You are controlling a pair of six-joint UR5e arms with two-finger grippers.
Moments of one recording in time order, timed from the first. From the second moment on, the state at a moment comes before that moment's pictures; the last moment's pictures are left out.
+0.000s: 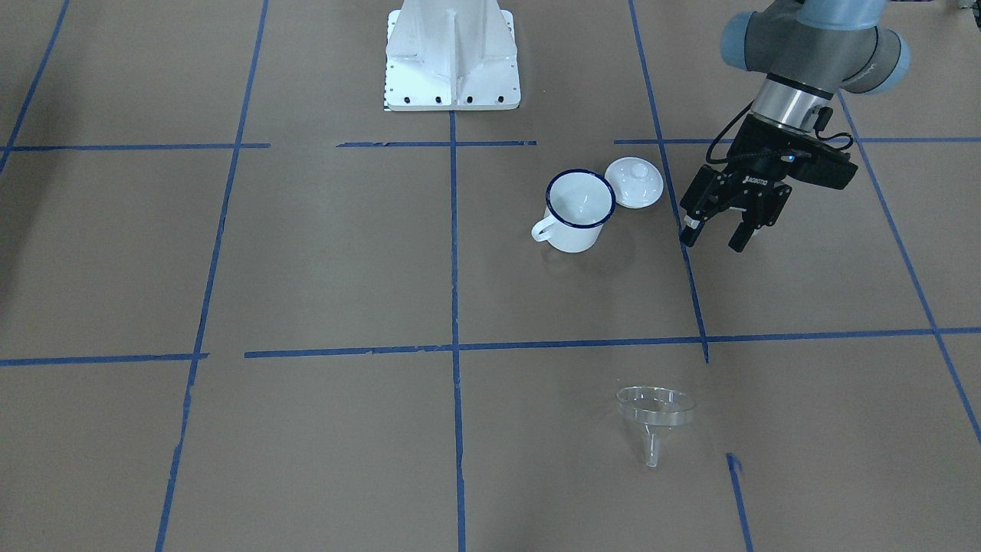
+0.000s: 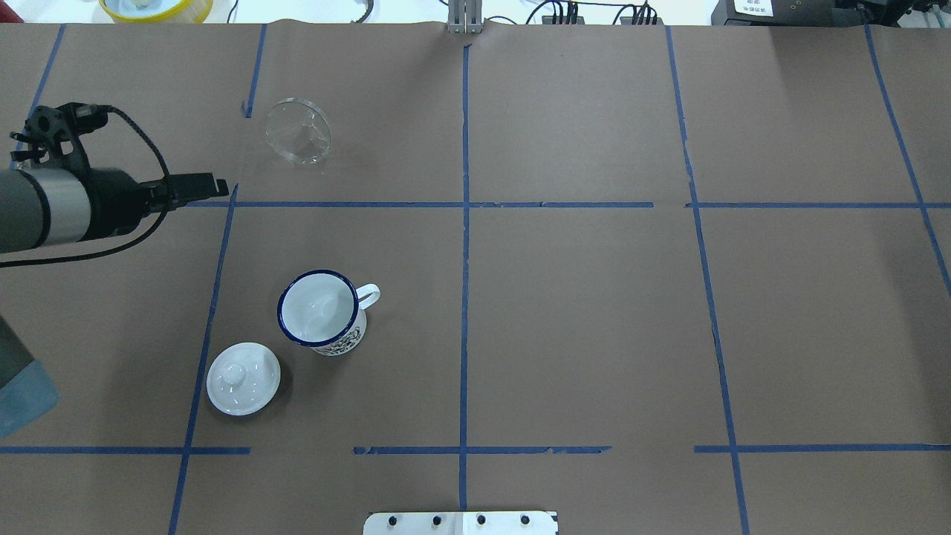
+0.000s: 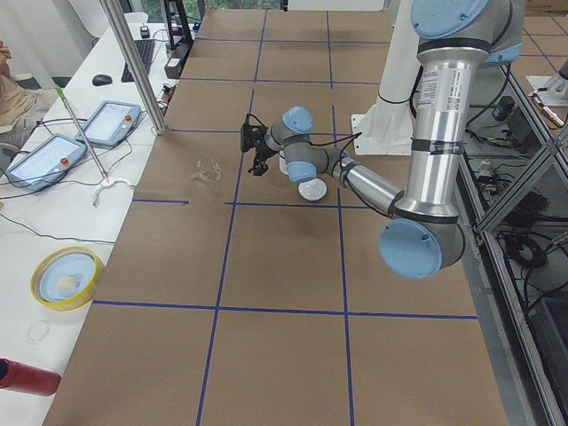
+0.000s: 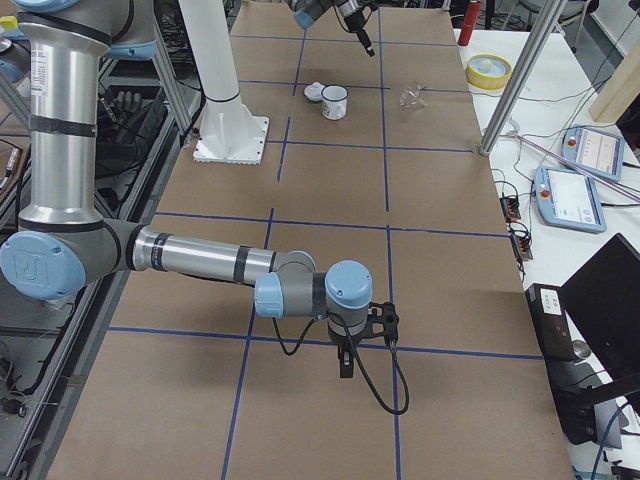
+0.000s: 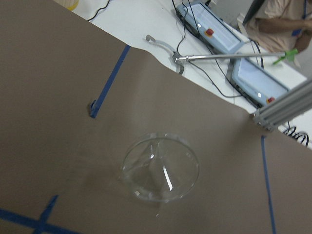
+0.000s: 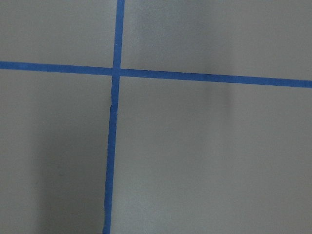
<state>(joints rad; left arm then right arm) -0.77 -1.60 -1.95 -2.36 -1.78 -1.29 1.56 -1.68 1.56 -1.39 2.29 0.01</state>
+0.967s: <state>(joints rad) -0.56 -1.47 -2.07 -2.03 -1.82 -1.24 1.56 -1.68 1.56 -1.39 2.29 0.01</state>
